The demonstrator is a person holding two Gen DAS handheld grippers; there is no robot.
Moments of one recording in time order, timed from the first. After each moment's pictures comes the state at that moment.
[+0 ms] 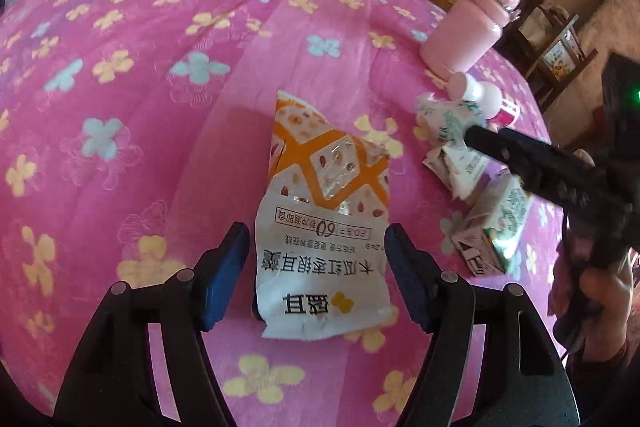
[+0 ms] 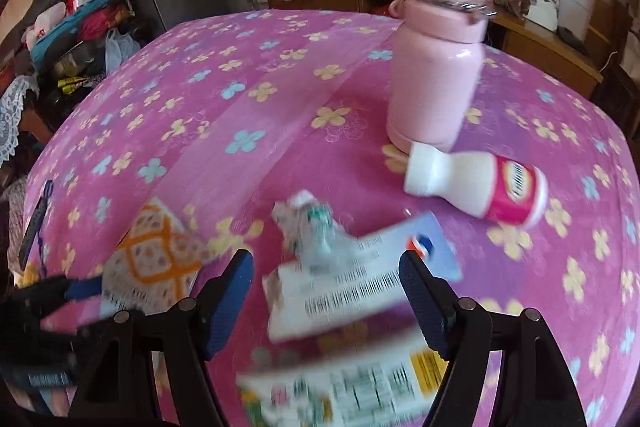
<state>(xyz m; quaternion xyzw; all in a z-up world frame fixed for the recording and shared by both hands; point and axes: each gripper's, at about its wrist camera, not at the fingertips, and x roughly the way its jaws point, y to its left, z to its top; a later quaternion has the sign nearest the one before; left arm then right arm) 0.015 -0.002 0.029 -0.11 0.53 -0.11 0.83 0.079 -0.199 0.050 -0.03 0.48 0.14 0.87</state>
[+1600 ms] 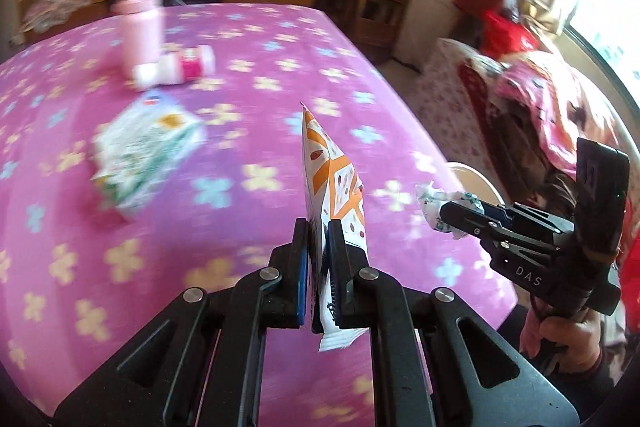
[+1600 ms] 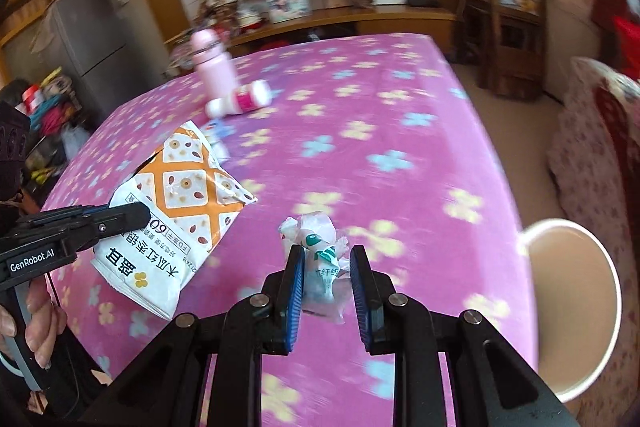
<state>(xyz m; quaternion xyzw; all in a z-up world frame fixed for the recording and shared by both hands) -0.141 -0.251 0.111 0.03 0.46 -0.35 0.82 -0.232 -0.449 0.091 0.10 0.41 -0.02 0.91</state>
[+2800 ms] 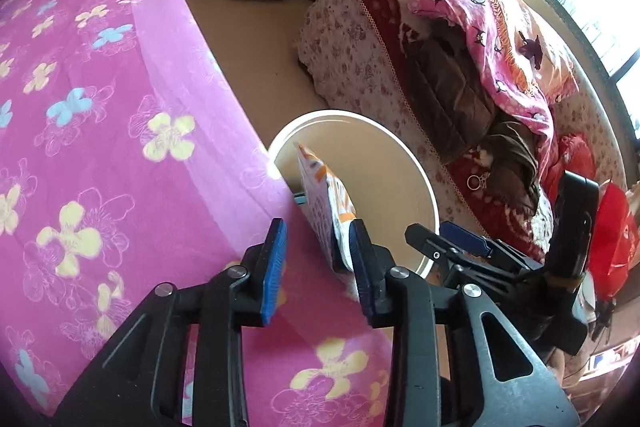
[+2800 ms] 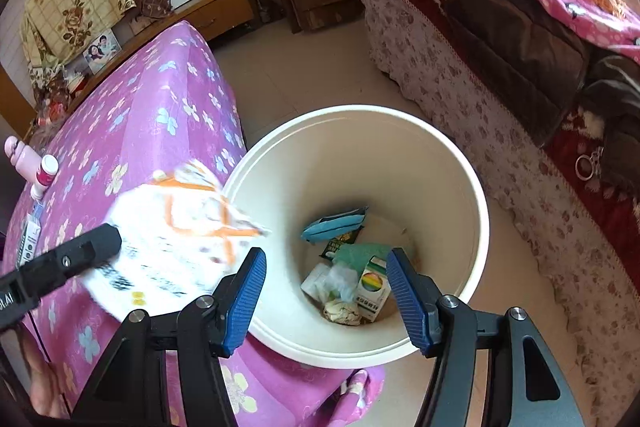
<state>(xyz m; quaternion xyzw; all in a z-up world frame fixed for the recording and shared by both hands) -0.186 -0.504 0.038 0.05 0.52 -0.47 0.72 -0.341 -0.670 0.022 0.24 0.44 -0.25 0.83</state>
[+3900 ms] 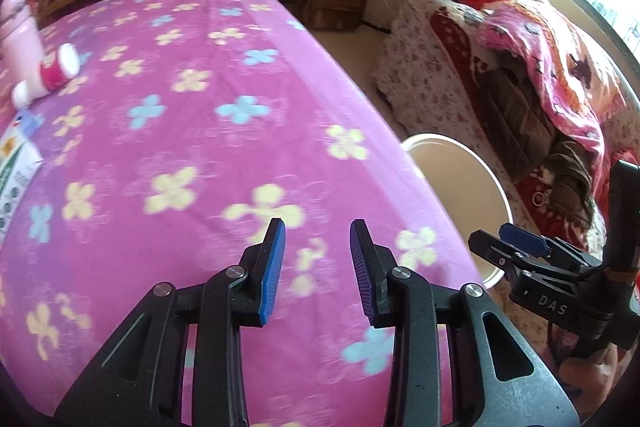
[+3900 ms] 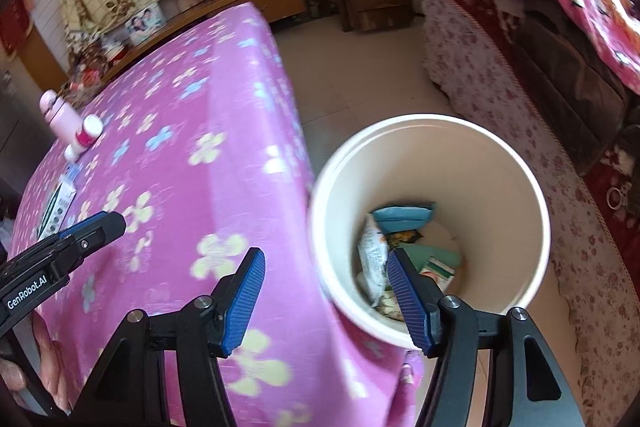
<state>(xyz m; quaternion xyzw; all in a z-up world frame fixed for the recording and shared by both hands) -0.155 -0.400 0.053 0.07 0.47 -0.36 0.80 -0.297 -0.589 0.041 0.20 0.45 -0.19 0.85</state>
